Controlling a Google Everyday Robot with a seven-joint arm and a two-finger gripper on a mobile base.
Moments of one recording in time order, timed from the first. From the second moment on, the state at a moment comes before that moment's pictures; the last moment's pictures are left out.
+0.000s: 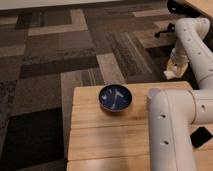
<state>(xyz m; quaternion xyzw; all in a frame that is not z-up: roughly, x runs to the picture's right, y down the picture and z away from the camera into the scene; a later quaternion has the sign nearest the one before) 0.373 -0.094 0.795 -0.06 0.34 0.88 0.32</state>
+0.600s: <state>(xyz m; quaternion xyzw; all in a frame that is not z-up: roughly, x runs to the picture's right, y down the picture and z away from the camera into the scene) 0.279 -0.096 0.781 -0.10 0.29 0.83 0.47</state>
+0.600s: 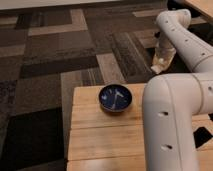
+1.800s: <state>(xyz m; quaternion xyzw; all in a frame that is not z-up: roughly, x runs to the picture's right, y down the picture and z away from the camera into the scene) 0.233 -0.056 0.765 -0.13 0.29 0.80 0.51</state>
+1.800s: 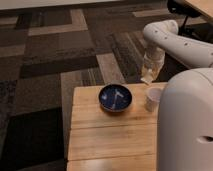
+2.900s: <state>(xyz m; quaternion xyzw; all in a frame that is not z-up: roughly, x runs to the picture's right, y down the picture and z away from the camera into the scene) 0.094 -0.012 0.777 -0.20 0.23 0.65 0.70</state>
